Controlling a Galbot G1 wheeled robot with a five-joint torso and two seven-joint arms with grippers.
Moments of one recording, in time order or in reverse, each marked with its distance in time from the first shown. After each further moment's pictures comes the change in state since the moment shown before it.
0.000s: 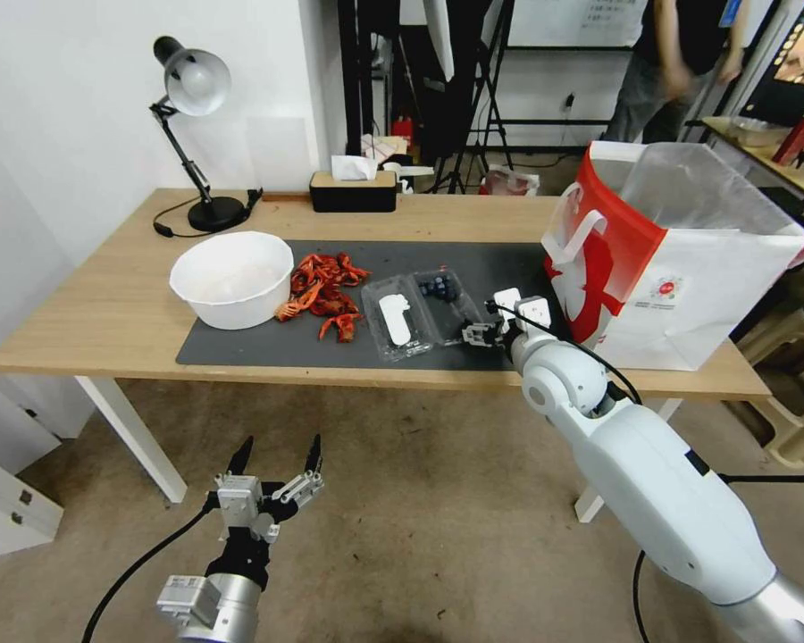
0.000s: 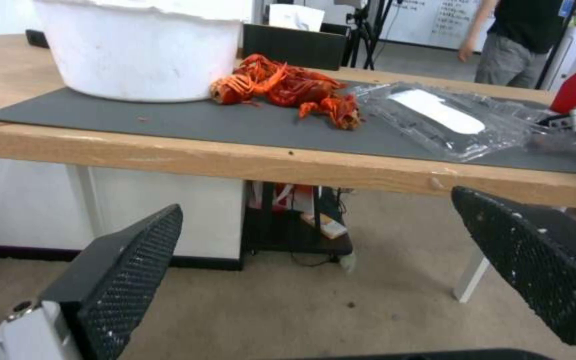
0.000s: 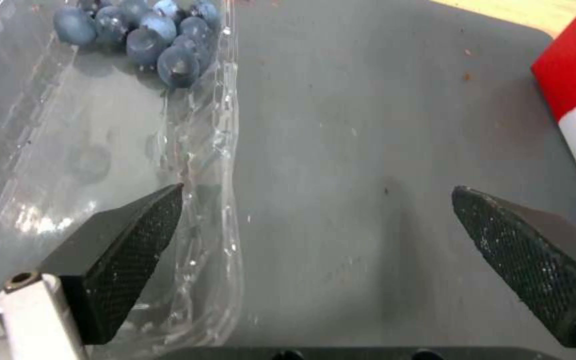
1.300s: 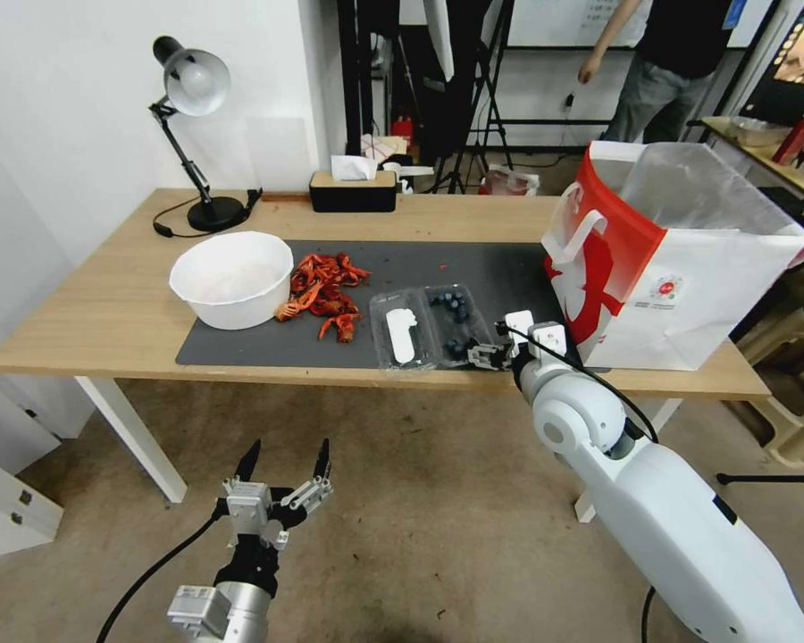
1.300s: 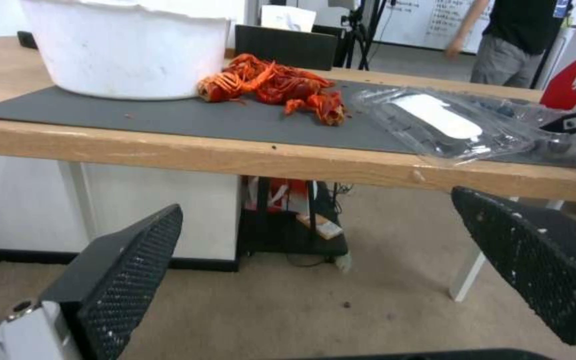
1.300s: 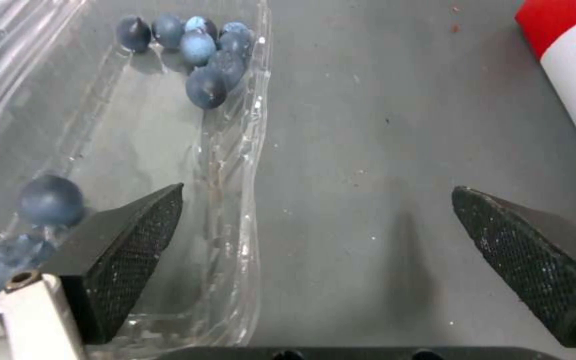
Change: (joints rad) left arm 0.019 -0.025 0.023 0.010 0.038 -0.039 0.008; right arm -0.109 -0.015 0.030 0.142 0.111 -0.002 0.138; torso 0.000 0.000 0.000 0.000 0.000
